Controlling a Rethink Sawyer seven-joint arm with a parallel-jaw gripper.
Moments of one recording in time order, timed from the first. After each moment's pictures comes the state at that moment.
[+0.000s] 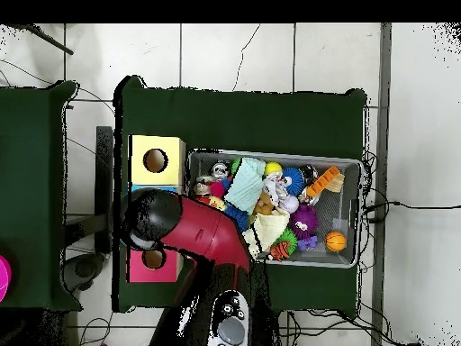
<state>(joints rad) 0.12 -0.72 -0.18 1.77 0.49 0.84 1.87</state>
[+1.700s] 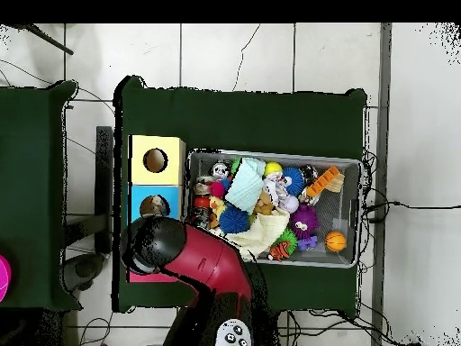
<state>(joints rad) 0.12 -0.78 -0.18 1.93 0.52 0.78 1.87</state>
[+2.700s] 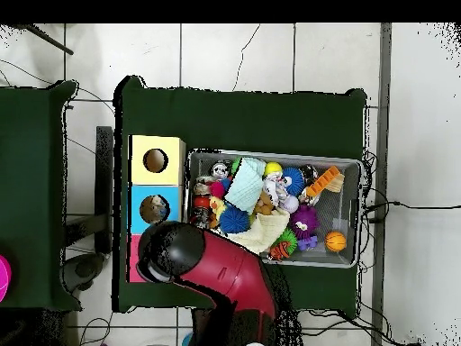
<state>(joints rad) 0.08 -0.85 -0.23 1.93 0.43 0.86 1.87</state>
